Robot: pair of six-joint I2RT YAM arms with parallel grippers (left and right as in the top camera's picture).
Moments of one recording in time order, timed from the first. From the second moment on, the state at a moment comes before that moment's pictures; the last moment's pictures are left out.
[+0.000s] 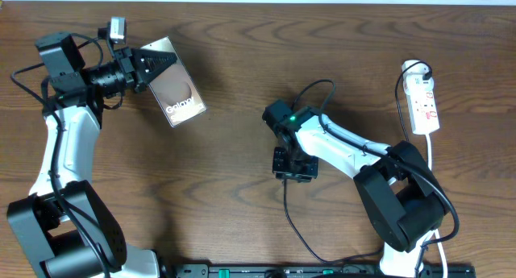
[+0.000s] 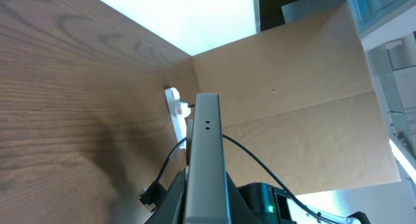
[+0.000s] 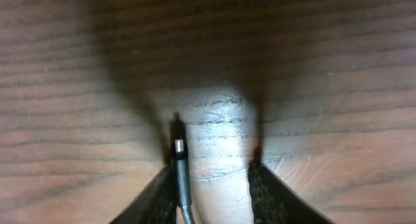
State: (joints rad) left arm 0.31 1.67 1.17 -0.05 1.42 -0.67; right arm 0.65 1.96 1.23 -0.95 -0.16 0.79
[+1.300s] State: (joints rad) left arm 0.31 1.67 1.17 -0.05 1.42 -0.67; right arm 0.65 1.96 1.23 -0.95 -0.17 0.86
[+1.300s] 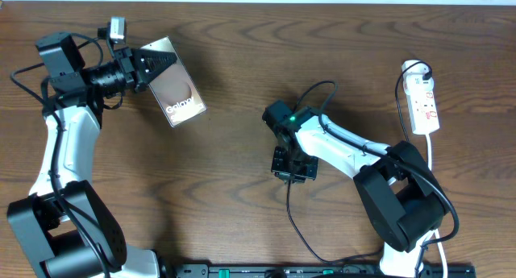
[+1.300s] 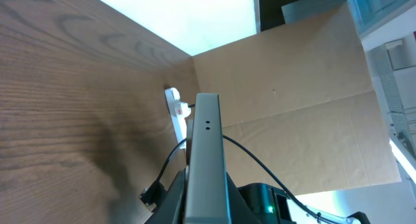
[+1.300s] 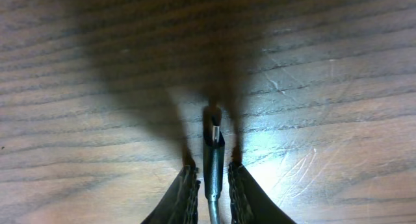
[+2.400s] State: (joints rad) left arm 0.31 1.67 1.17 -0.05 1.41 -0.67; right arm 0.46 1.97 1.38 -0.65 -0.72 0.43
